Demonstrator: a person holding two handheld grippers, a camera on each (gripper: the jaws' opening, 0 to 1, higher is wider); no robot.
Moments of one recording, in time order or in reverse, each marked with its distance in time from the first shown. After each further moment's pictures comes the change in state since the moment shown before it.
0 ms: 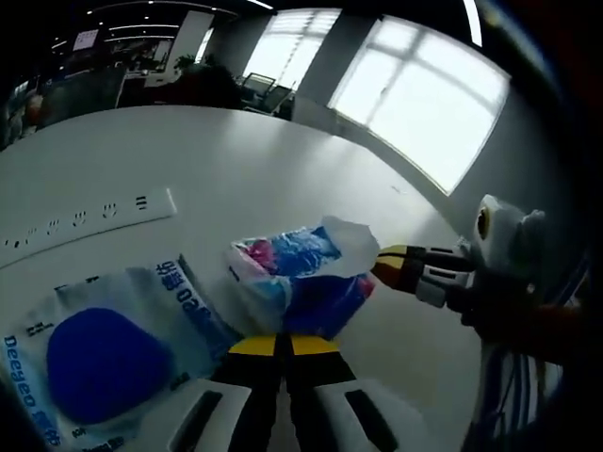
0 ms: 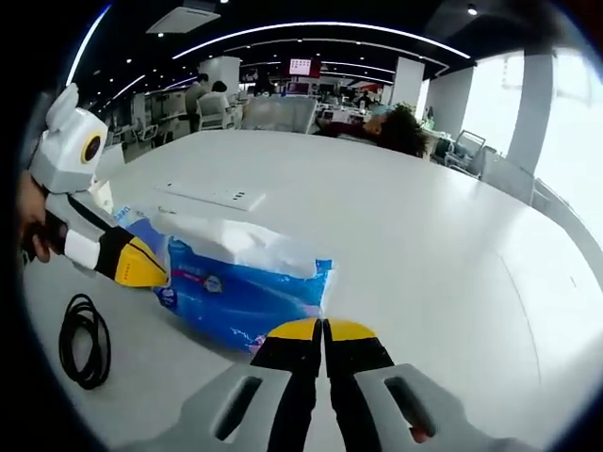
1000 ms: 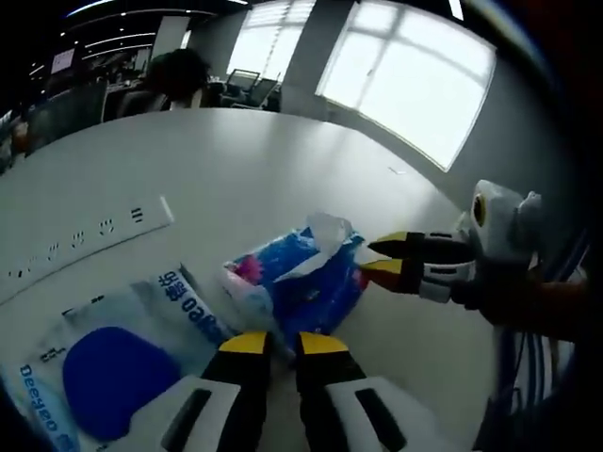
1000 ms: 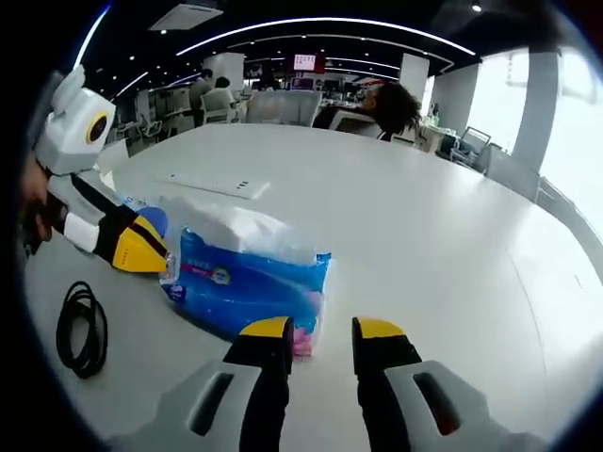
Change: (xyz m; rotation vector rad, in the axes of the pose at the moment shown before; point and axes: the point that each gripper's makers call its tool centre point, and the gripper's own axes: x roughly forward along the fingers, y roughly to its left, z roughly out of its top) left arm -0.005 0.003 0.001 0.102 0.031 0.015; right arm -0.002 0.003 -0.010 -0.016 0.009 0.031
